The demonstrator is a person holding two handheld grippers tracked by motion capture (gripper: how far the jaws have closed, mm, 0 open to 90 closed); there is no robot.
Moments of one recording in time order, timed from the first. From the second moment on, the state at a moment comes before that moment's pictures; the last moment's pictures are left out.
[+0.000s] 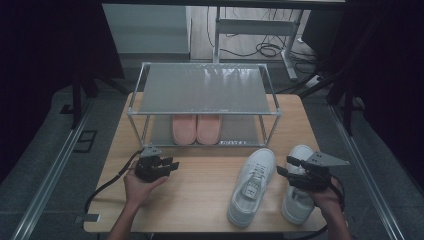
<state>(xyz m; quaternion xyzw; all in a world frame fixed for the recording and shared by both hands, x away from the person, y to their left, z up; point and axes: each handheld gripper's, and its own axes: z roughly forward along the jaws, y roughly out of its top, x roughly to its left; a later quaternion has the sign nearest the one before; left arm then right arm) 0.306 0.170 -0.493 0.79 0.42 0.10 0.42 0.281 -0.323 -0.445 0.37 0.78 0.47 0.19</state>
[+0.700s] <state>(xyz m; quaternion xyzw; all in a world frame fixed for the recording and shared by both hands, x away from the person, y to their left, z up) 0.282 0.172 -0.491 0.80 0.41 0.10 0.42 0.280 -0.322 -0.444 0.37 0.78 0.47 0.18</state>
